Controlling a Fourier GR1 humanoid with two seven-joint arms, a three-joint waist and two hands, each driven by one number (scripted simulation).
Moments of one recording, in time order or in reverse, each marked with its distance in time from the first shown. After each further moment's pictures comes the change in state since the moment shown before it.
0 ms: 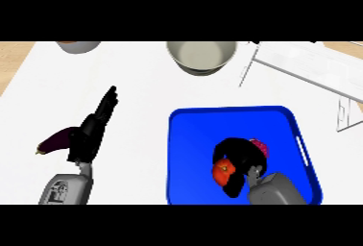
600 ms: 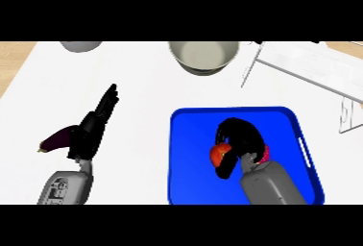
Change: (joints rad) left arm -0.021 -0.001 0.011 0.010 0.002 -0.015 0.012; right arm -0.077 0.083 -0.091 0.033 0.123 -0.242 0.129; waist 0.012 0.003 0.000
